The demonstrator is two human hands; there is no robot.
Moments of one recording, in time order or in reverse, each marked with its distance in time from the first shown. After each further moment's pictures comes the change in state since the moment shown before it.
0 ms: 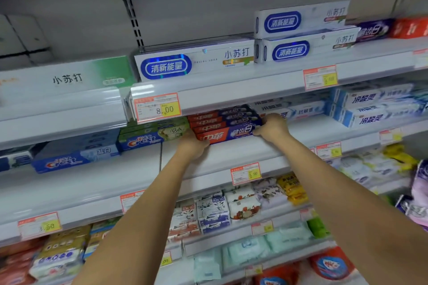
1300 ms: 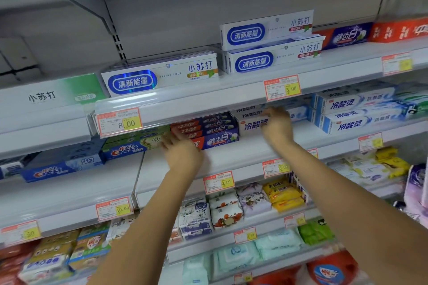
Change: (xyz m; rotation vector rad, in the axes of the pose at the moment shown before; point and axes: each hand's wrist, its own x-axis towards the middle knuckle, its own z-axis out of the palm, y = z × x) left_hand -0.013 0.040 0.042 0.506 0.266 -0.191; right_hand 0.030 0.067 -0.028 0.067 0.423 -0.281
